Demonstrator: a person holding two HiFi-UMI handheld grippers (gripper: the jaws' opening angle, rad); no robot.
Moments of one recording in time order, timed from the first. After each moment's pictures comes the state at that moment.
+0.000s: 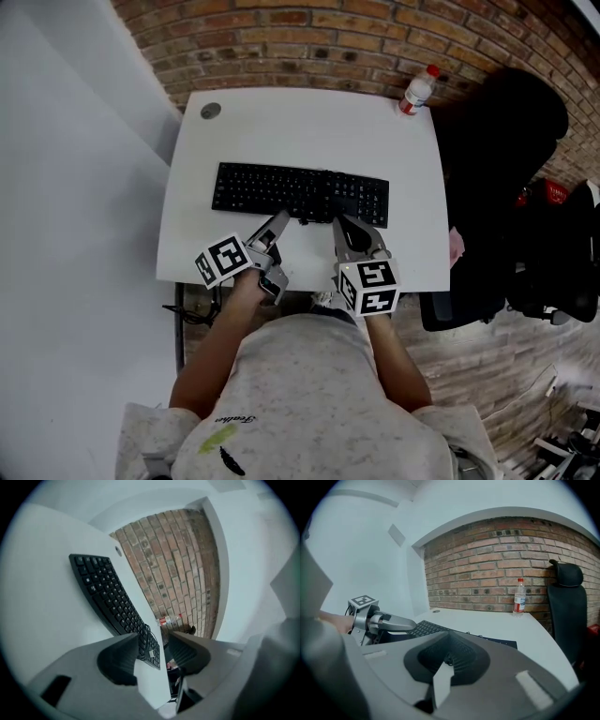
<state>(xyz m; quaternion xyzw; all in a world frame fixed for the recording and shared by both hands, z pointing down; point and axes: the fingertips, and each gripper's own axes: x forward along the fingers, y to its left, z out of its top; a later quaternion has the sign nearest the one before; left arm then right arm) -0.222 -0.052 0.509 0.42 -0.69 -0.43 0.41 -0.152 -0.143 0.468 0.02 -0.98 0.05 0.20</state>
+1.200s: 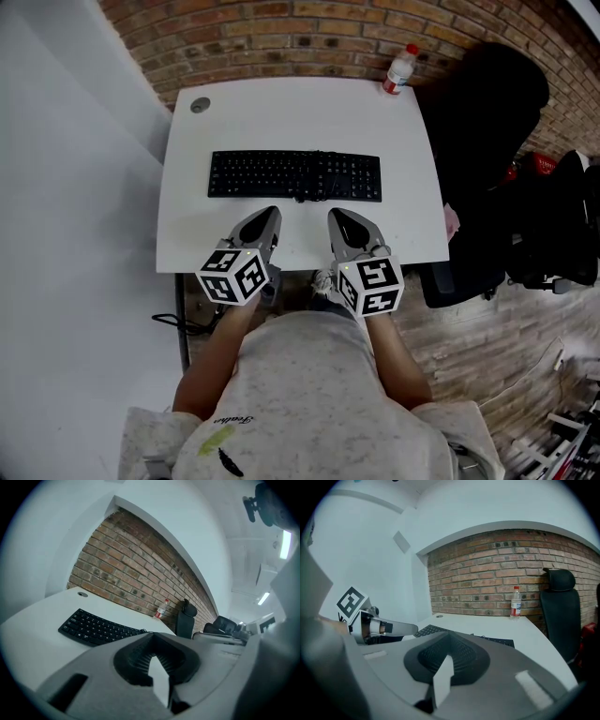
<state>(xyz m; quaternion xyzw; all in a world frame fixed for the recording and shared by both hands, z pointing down) -0.178 -0.027 0.464 0.52 -0.80 -0.14 0.25 -0.109 -0.107 0.441 0.03 -0.98 0.05 0.16</state>
